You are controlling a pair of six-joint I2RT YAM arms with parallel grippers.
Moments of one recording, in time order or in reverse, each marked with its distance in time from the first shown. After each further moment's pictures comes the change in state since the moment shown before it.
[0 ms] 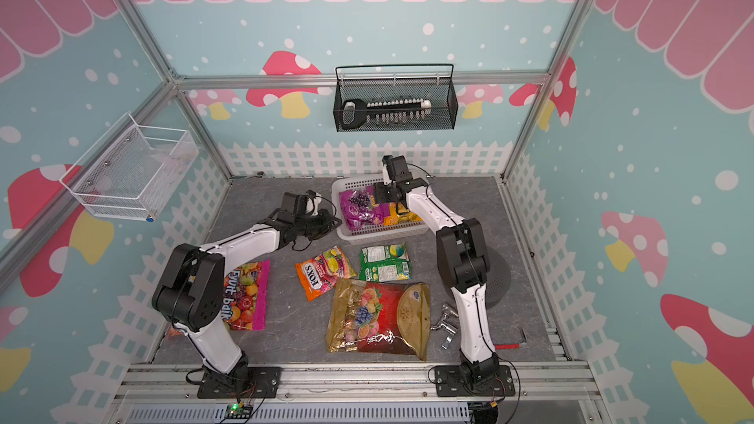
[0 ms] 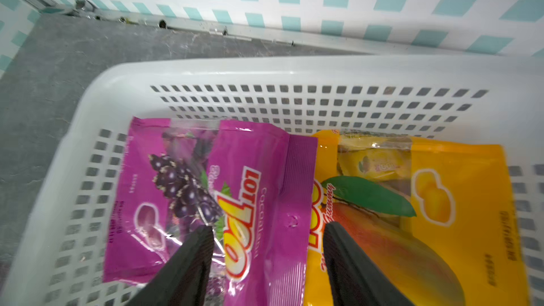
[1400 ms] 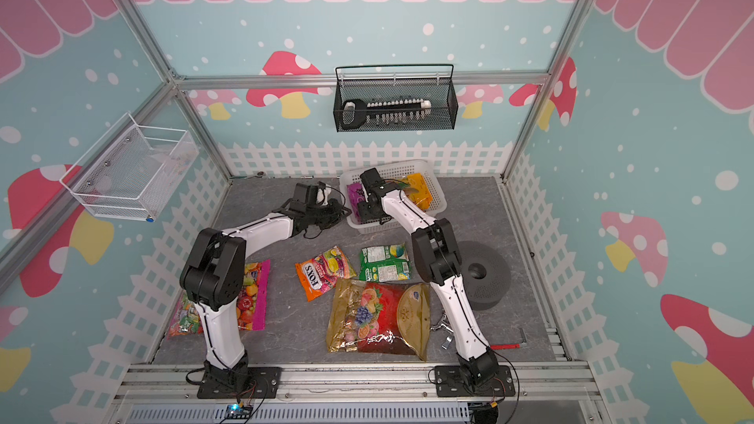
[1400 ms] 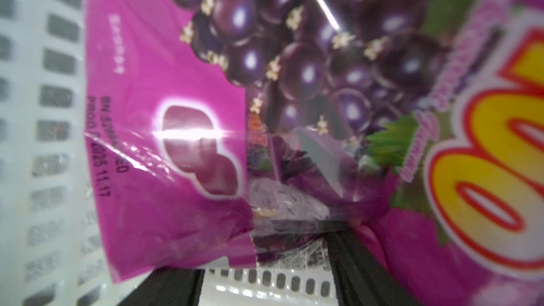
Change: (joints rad) left arm -0.015 0.211 0.214 0.041 0.038 -0.055; right arm 0.112 0.227 0.258 -0.274 0.102 0.013
